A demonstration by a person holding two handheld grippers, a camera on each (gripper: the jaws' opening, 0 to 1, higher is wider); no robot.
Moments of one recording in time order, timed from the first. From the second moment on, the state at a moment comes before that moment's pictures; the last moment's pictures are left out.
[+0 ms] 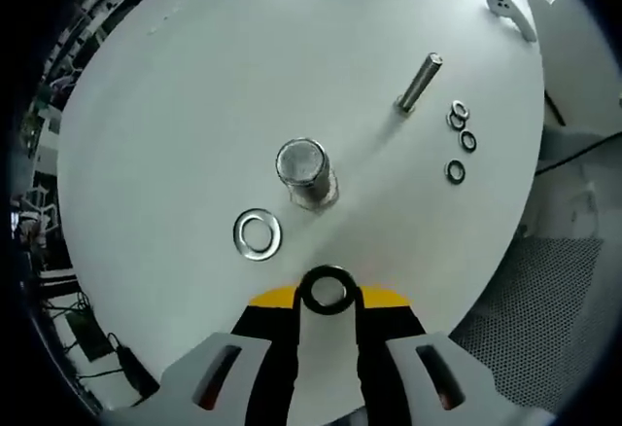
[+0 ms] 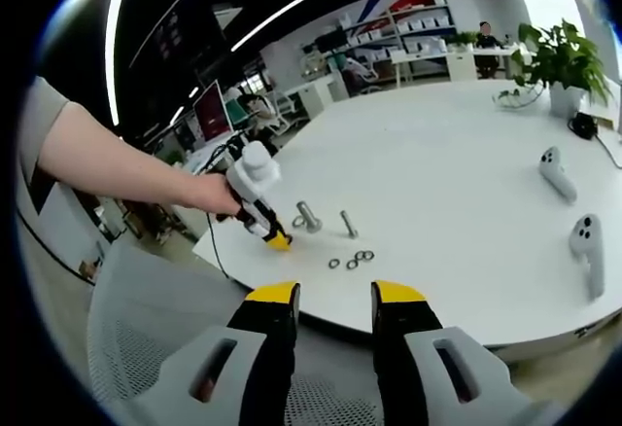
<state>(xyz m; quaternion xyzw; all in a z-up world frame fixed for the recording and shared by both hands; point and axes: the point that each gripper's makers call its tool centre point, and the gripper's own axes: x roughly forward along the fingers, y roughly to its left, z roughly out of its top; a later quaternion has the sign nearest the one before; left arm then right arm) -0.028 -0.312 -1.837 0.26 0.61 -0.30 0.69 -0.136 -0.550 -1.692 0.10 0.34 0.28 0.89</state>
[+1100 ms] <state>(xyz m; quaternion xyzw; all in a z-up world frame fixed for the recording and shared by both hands) 0.010 -0.344 -1.780 0.26 0.56 -0.35 0.70 -0.136 -0.548 -1.692 0.10 0.34 0.28 0.89</state>
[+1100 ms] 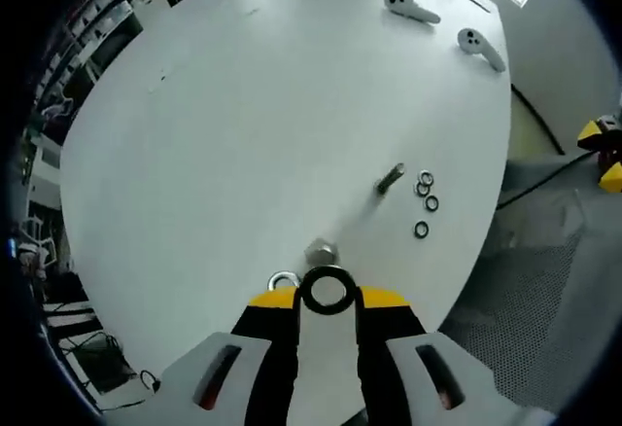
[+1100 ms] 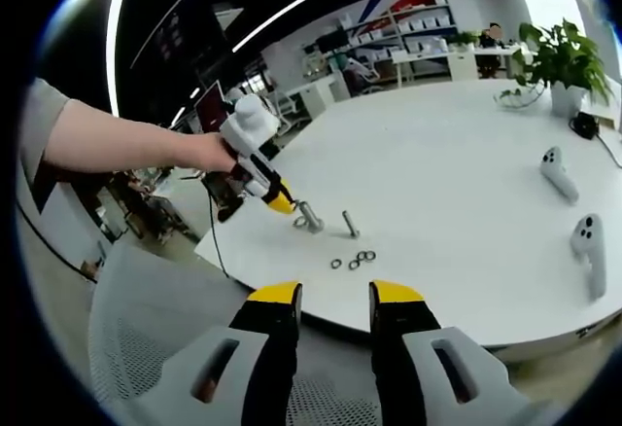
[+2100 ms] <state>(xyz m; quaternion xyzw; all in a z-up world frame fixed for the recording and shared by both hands) 0.023 -0.358 -1.803 0.31 0.56 -0.36 0.67 -0.134 -0.551 -1.691 0.10 0.33 0.27 0.90</state>
